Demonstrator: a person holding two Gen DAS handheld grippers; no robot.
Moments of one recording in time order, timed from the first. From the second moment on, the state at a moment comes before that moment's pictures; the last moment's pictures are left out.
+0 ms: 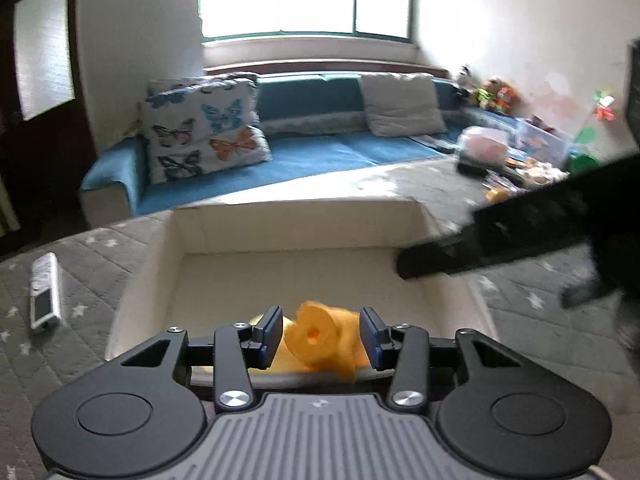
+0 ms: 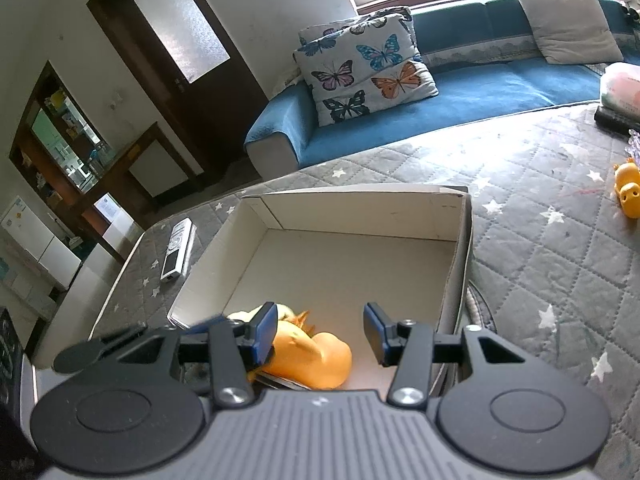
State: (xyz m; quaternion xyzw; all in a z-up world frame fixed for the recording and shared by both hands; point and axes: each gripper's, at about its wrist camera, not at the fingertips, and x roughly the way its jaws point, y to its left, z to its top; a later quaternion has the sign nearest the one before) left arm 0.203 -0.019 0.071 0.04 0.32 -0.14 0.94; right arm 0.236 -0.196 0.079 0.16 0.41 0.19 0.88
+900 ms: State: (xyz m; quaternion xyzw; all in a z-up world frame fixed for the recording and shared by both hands) left arm 0.100 -0.017 0.045 0.00 0.36 -0.18 0.91; right arm 0.140 -0.201 0.063 0.07 0.43 0.22 0.87
